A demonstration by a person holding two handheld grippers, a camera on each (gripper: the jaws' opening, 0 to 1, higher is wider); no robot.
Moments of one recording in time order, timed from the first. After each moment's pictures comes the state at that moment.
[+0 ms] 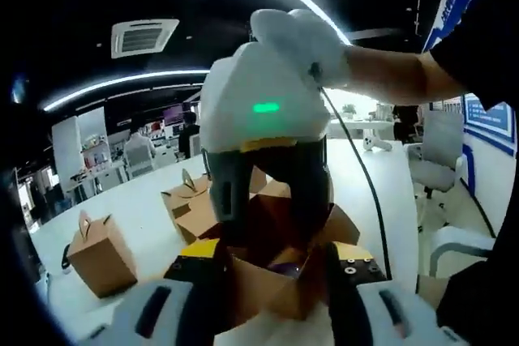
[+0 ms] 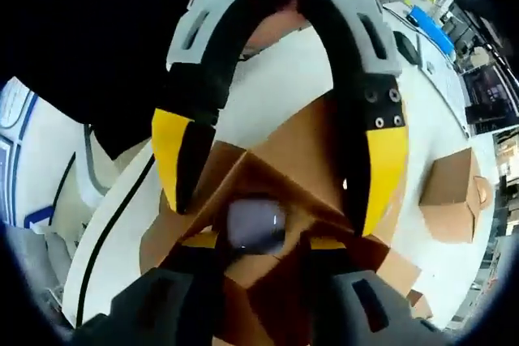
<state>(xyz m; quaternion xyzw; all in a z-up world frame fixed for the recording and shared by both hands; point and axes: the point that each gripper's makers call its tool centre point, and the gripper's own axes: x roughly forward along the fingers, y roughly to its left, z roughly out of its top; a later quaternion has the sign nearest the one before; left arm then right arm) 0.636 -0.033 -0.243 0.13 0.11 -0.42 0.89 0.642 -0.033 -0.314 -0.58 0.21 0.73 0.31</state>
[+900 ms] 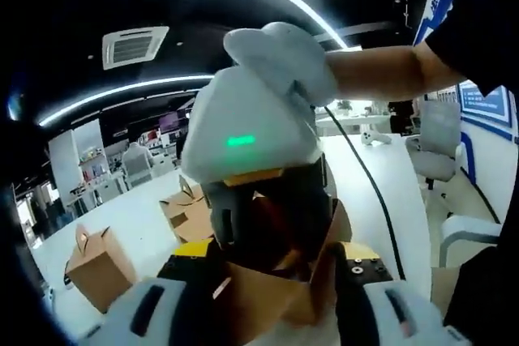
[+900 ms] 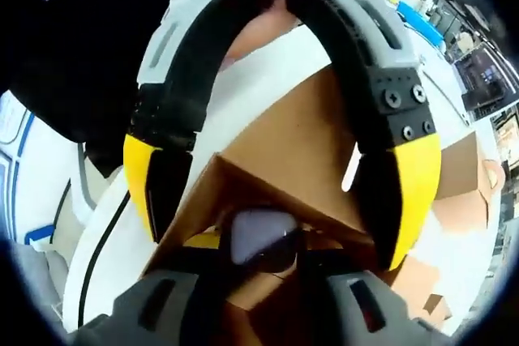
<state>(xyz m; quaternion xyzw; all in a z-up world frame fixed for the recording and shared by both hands) 0.648 -0.038 -0.247 0.15 0.09 -0.42 0.89 0.641 -0.023 -0.323 -0.53 0.22 0.74 0.34</state>
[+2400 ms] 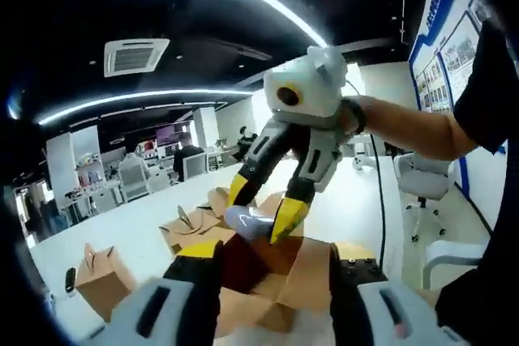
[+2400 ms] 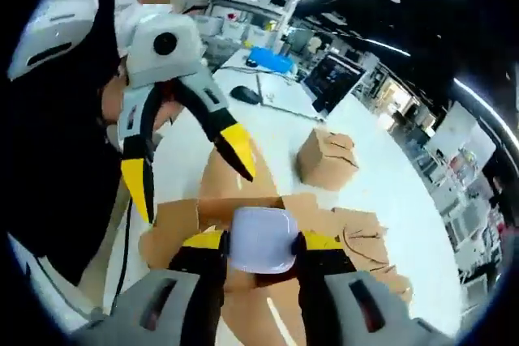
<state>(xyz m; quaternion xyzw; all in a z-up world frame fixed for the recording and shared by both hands) 0.619 -0.038 -0.198 0.12 0.06 -0.43 0.89 0.675 -0.053 -0.204 -0.31 0.15 0.60 0.72</state>
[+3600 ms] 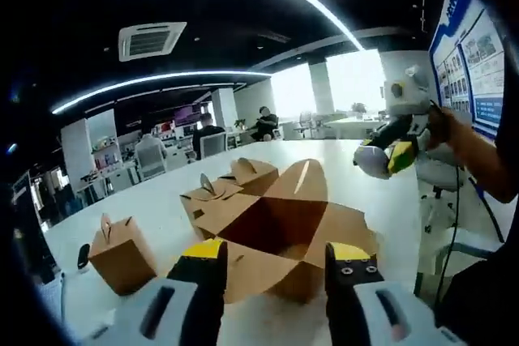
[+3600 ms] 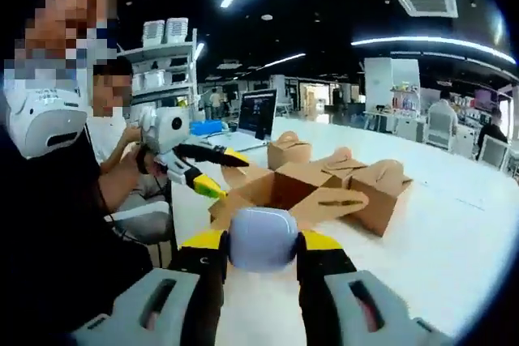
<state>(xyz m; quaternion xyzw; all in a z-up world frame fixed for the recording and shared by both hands) 0.641 -0.005 -0.227 0.13 0.11 -0.38 0.91 0.601 -0.152 -0.225 -0.05 0.17 0.52 0.84</state>
